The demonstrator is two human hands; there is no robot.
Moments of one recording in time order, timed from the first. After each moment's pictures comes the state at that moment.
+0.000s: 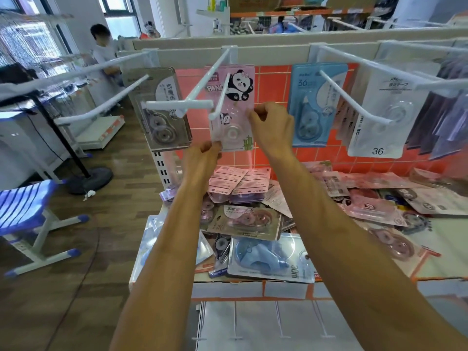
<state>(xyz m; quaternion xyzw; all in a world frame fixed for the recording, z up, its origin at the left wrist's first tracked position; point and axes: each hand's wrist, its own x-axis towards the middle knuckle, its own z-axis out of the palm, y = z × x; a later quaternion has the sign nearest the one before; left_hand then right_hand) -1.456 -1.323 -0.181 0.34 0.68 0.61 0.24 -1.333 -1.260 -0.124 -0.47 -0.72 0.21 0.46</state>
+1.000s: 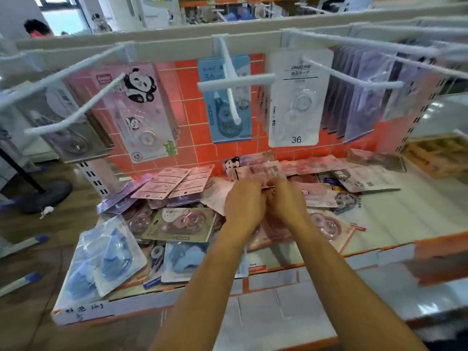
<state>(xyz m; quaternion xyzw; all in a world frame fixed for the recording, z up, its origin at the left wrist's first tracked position) -1.251 -1.286 -0.246 0.65 0.72 0.24 0.03 -1.152 -1.249 -0.257 -0.59 -0.76 0.16 0.23</state>
